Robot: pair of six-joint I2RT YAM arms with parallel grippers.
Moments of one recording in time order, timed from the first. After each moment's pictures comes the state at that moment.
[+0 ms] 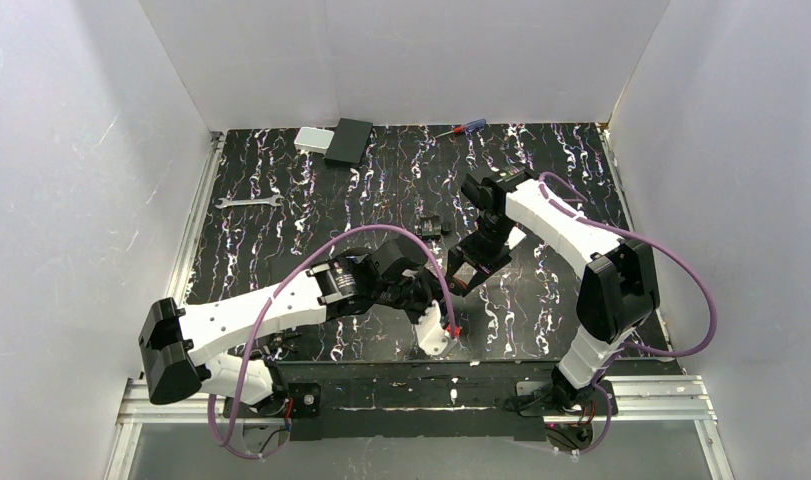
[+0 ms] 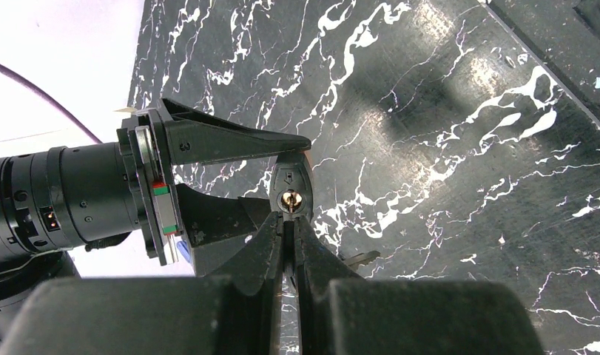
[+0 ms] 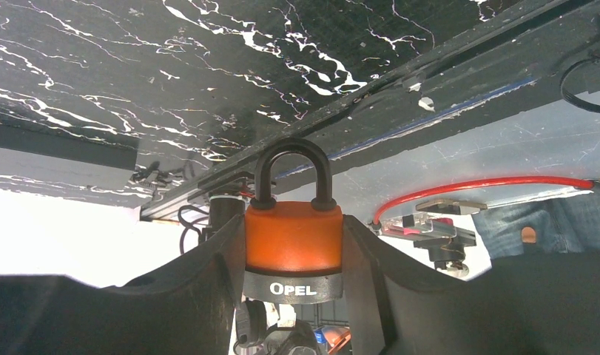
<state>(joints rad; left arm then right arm) -1.13 1.32 1.11 -0.52 0.25 1.36 0.57 1.71 1.48 -1.43 -0.37 1.31</state>
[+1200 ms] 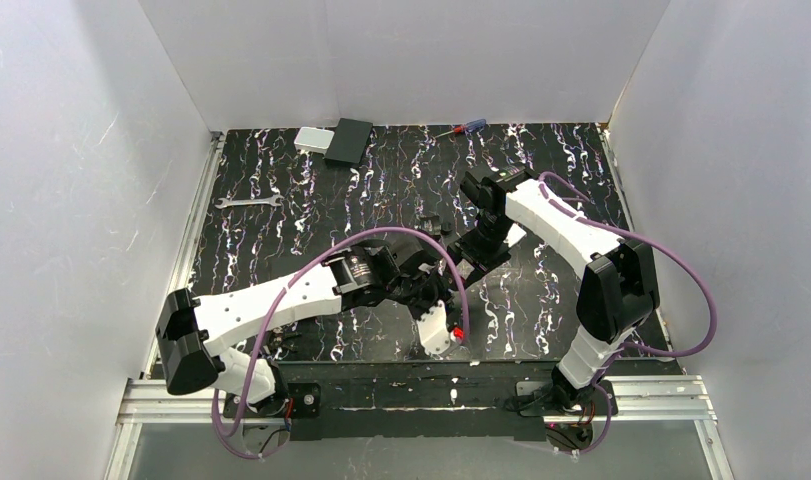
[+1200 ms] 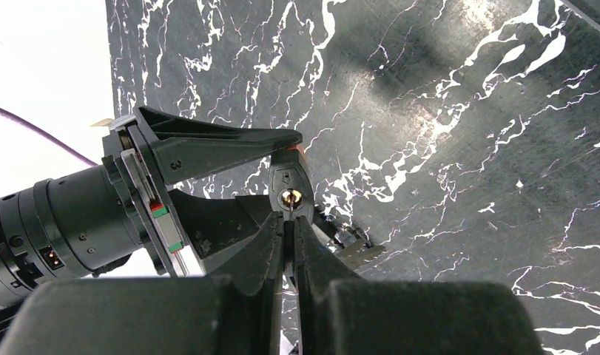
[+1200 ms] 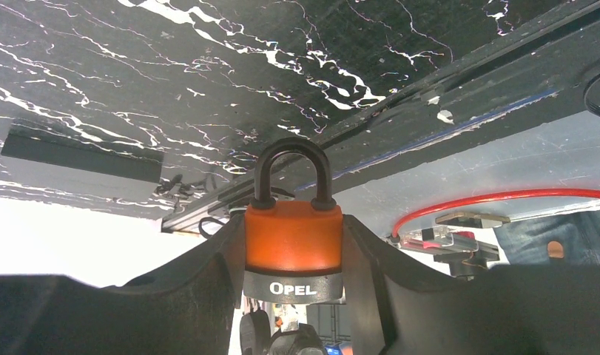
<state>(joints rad) -1.14 1.42 1.25 -0.70 0.17 1.52 0.58 1.71 1.48 -1.39 -0.34 1.36</state>
